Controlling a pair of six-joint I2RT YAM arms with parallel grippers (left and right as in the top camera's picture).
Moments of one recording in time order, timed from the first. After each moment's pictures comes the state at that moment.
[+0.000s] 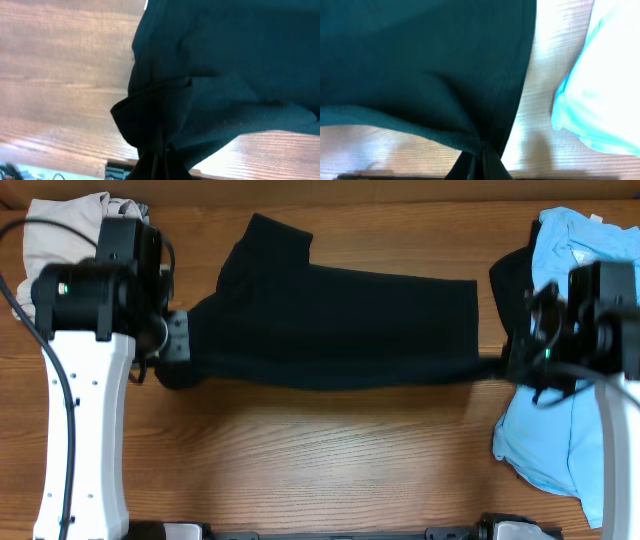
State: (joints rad) left arm -0.04 1.54 1.85 -1.68 -0.12 -0.17; right arm -0.10 1.33 1.53 -1.53 -0.24 0.15
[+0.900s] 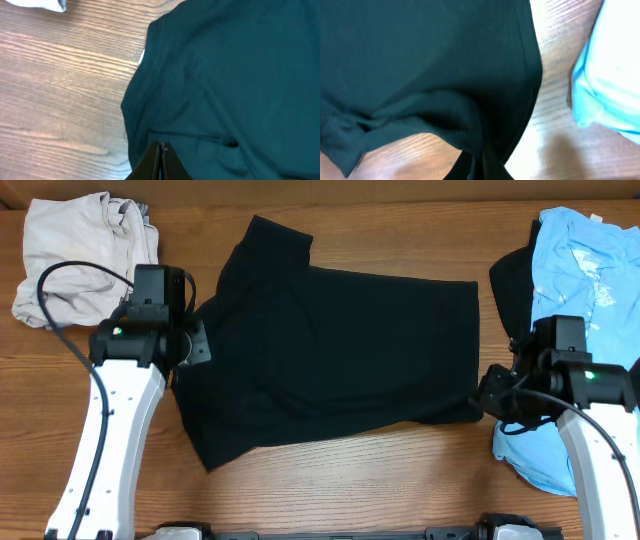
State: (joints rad) left arm -0.04 1.42 1.29 -1.03 -0.17 -0.26; right arm -0.10 1.21 1.06 -1.21 -0.24 0.35
